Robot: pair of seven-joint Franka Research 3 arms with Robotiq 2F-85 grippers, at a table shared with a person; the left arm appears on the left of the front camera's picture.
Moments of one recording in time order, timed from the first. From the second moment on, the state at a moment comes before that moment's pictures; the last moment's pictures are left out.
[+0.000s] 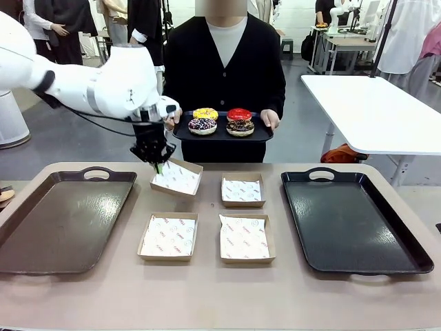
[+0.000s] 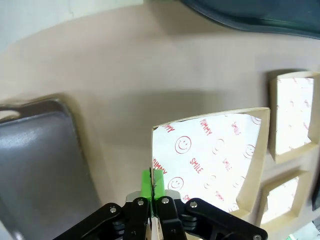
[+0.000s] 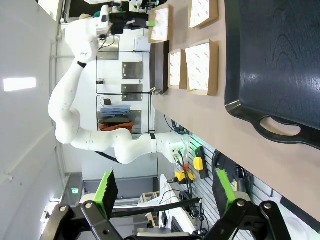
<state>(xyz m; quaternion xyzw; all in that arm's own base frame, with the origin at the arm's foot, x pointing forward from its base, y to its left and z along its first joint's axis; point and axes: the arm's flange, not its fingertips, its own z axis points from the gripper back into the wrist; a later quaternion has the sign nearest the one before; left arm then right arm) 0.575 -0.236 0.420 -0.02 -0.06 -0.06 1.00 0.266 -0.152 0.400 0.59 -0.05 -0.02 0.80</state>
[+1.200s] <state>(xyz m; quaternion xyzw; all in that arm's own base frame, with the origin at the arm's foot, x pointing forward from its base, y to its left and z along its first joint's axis) 0.535 -0.224 0.487 -0.02 -0.09 -0.05 0.99 0.266 -0.152 0.400 0.59 -0.05 -0.02 0.80</state>
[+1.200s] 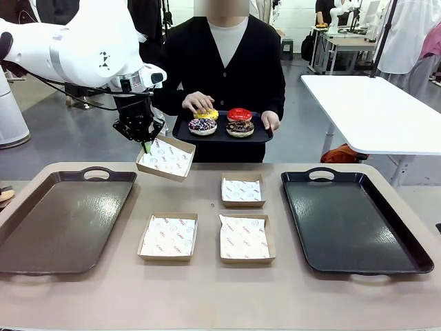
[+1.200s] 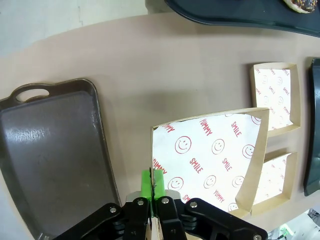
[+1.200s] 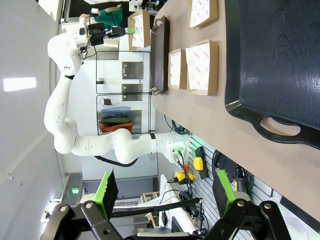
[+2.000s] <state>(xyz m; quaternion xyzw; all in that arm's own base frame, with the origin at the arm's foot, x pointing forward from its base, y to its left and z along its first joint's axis) 0.536 -0.224 0.487 -0.02 -0.09 -0.05 0.99 0.266 -0.152 0.400 0.59 -0.05 -0.02 0.80</state>
